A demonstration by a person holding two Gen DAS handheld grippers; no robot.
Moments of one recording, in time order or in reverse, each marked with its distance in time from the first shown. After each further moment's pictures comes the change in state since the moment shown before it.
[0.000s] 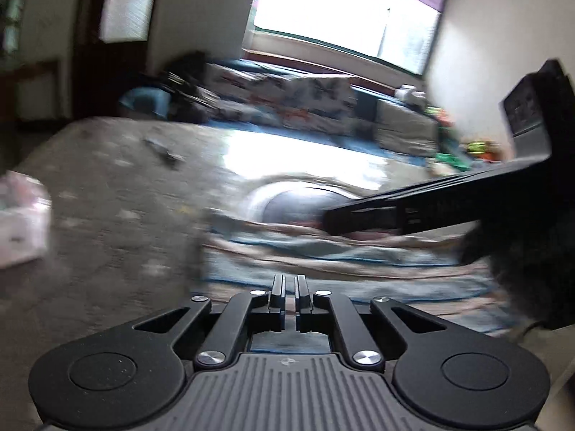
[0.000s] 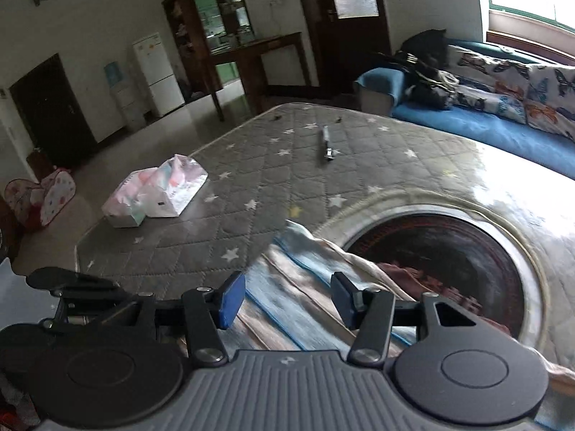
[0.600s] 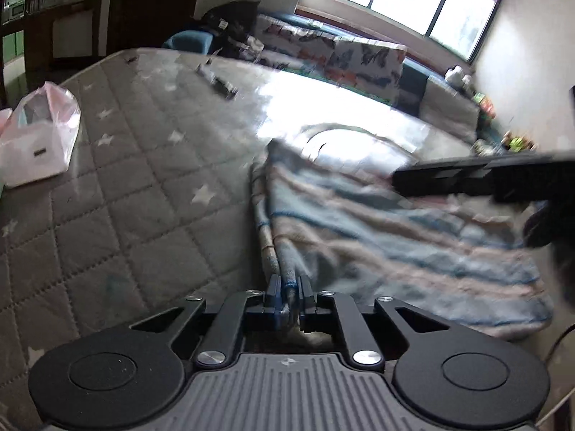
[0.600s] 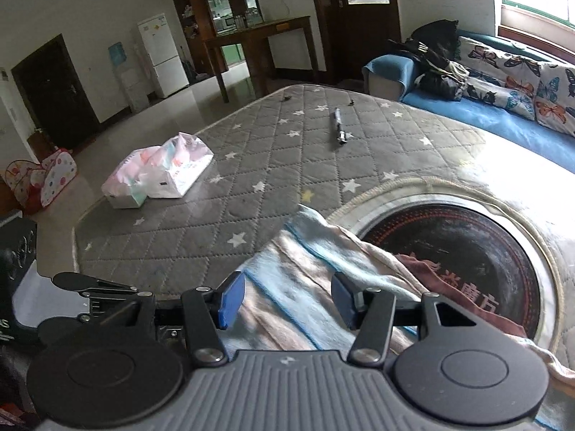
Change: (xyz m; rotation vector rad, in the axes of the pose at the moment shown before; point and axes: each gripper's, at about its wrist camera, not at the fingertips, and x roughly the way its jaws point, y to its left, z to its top) left arm 0.024 0.031 -0.016 -0.154 0.131 -0.019; right arm 0.017 0.014 0.001 -0.026 0.054 0.012
